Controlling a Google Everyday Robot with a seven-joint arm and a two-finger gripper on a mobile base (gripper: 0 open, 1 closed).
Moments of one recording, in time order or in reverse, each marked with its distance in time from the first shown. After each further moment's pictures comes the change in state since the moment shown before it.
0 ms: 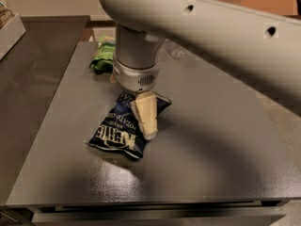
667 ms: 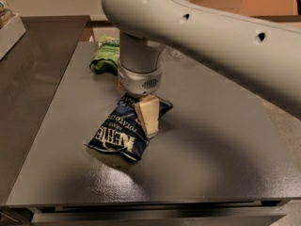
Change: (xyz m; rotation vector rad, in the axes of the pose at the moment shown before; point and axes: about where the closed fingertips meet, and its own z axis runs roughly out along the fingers) arm 0.014 0.003 0.015 -0.038 0.026 -0.003
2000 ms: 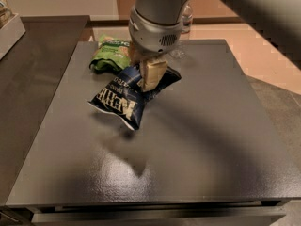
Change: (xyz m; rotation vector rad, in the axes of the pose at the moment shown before) arm 0.016 -0.017 -0.092 0.130 -0.059 0.001
